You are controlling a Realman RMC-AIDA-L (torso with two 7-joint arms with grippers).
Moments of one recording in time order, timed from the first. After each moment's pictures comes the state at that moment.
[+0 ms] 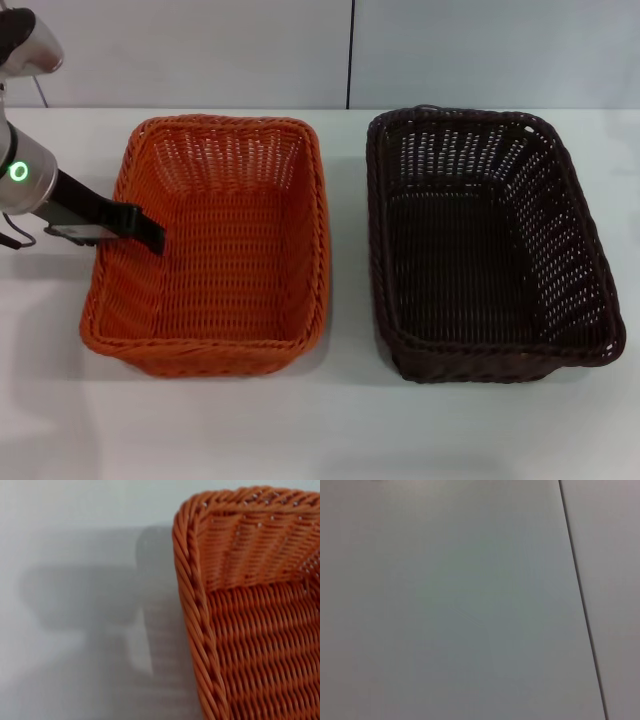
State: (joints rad) left arm -0.81 -2.03 0.87 0.95 2.82 1.42 -2.78; right arm 0.86 2.02 0.33 -0.12 -1.37 -1.23 0.20
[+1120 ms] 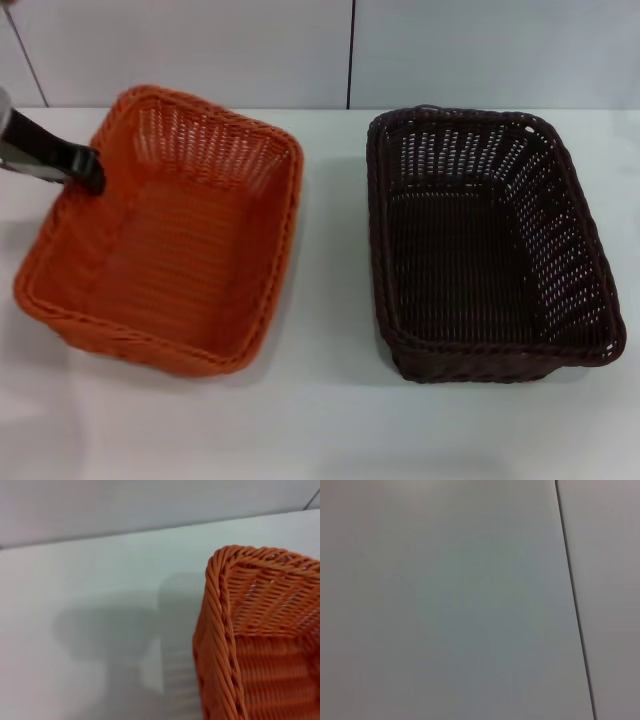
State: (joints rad) left arm -0.83 -1.96 0.87 1.03 2.82 1.45 -2.71; right arm 0.86 2.01 0.33 -0.12 -1.37 -1.21 0.20
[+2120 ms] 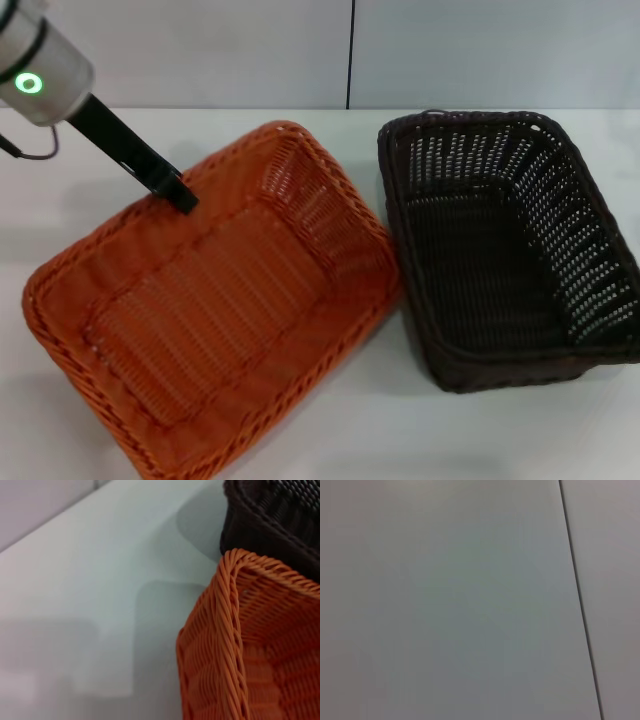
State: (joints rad) left arm -1.05 -1.95 0.86 0.88 2.76 1.67 -2.29; right arm 0.84 2.02 0.33 -0.10 -1.38 -1.21 0.20
